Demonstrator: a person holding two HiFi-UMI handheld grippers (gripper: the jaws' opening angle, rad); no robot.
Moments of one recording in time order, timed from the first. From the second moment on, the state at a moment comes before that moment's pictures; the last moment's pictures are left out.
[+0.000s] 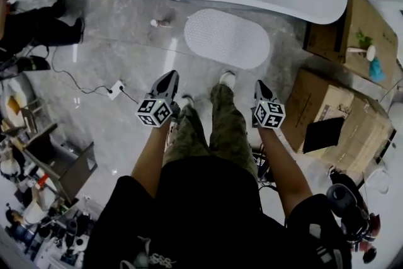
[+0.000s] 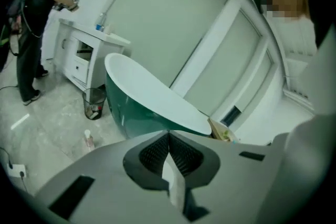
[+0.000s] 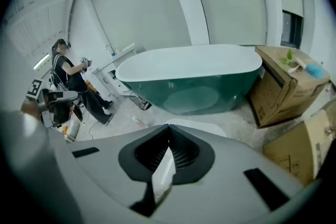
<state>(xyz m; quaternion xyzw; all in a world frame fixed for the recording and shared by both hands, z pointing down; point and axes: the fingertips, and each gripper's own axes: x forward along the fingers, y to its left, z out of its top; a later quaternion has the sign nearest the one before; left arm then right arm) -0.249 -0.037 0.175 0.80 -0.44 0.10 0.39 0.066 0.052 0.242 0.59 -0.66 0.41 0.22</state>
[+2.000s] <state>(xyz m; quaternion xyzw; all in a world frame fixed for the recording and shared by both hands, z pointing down) -0.262 -0.008 -0.161 0.91 -0.38 -0.03 0.15 0.043 0.072 -0.156 0.66 -0.73 0.12 0.12</state>
